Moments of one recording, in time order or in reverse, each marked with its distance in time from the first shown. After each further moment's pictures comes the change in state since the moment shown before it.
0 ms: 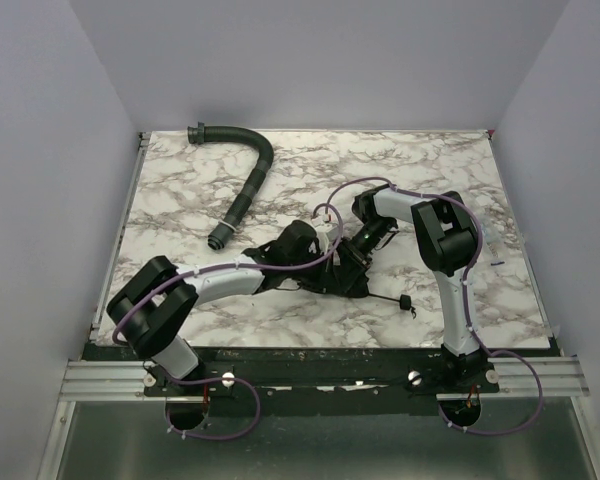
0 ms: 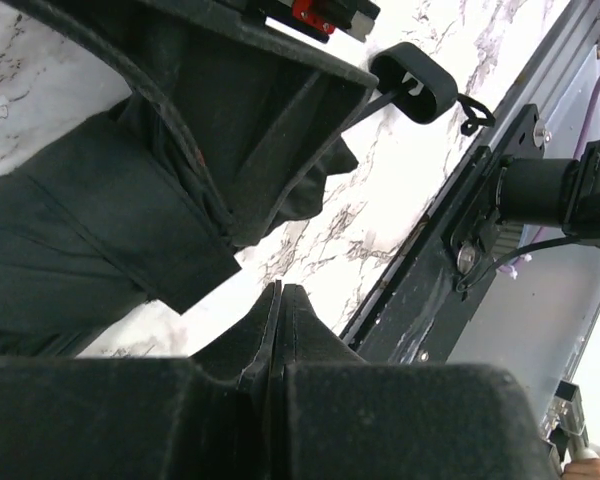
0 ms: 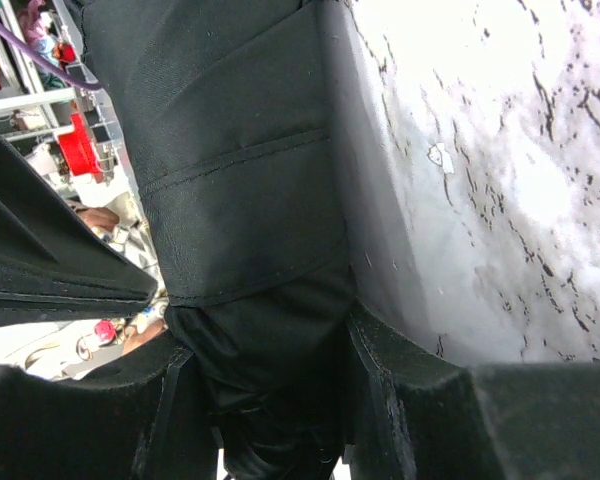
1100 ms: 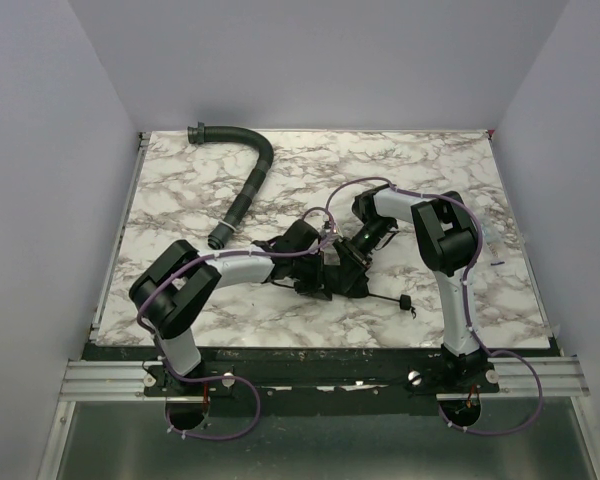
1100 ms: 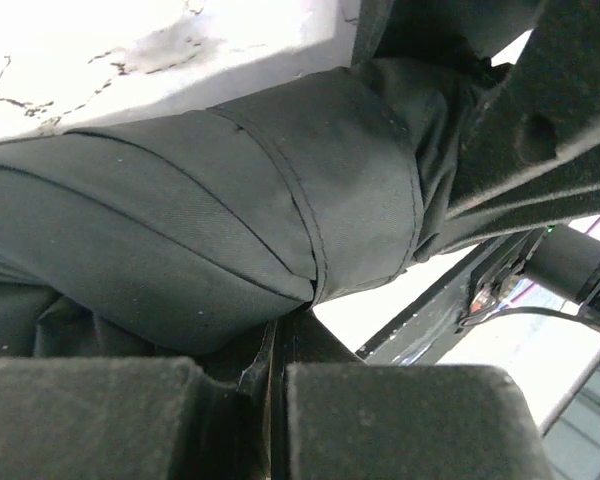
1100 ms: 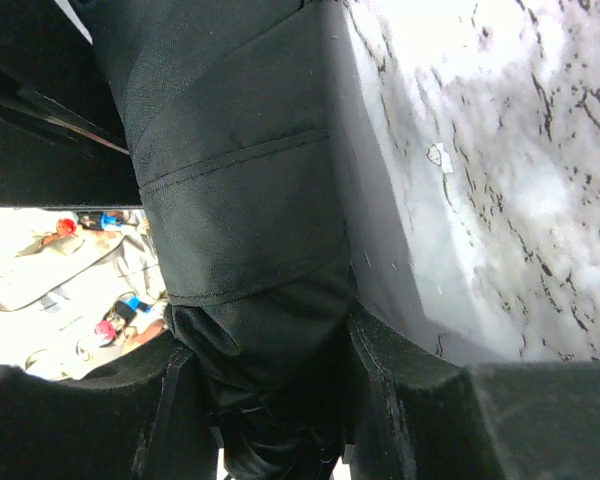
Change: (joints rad) left arm 0.058 0.163 0.079 -0.174 -0.039 -0.173; right arm 0.000 -0.001 -0.001 0.001 0.000 0.000
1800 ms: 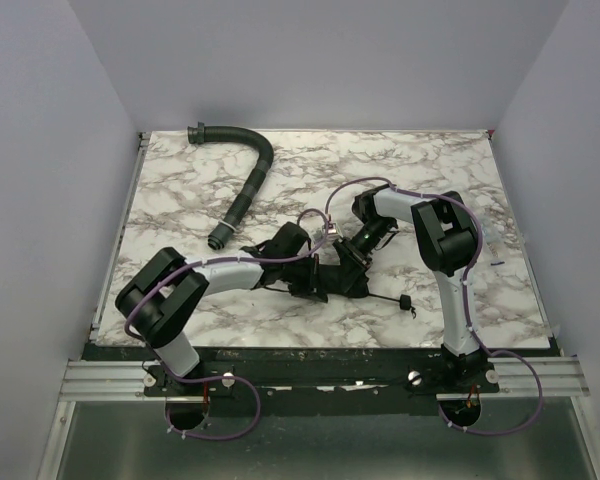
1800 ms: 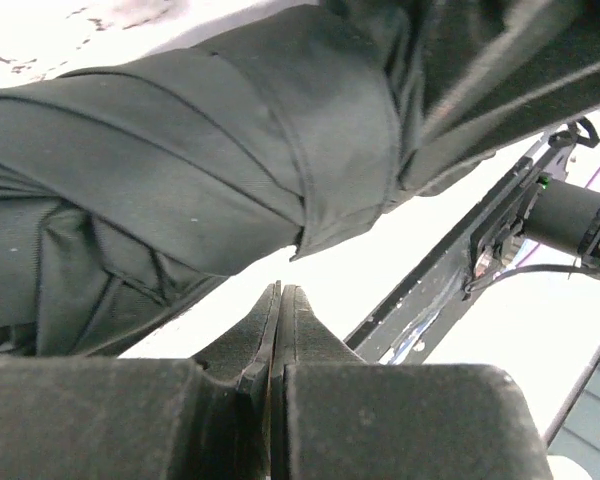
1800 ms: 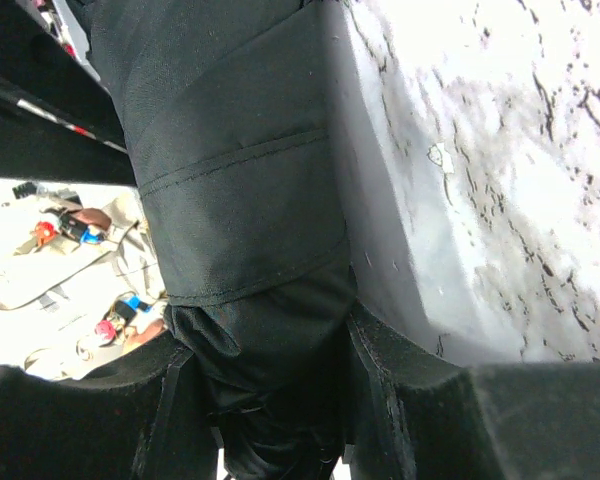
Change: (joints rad) left arm 0.013 -0.077 -0.090 0.057 0.068 0.034; right arm 0.000 0.000 0.000 0.000 0.000 0.000
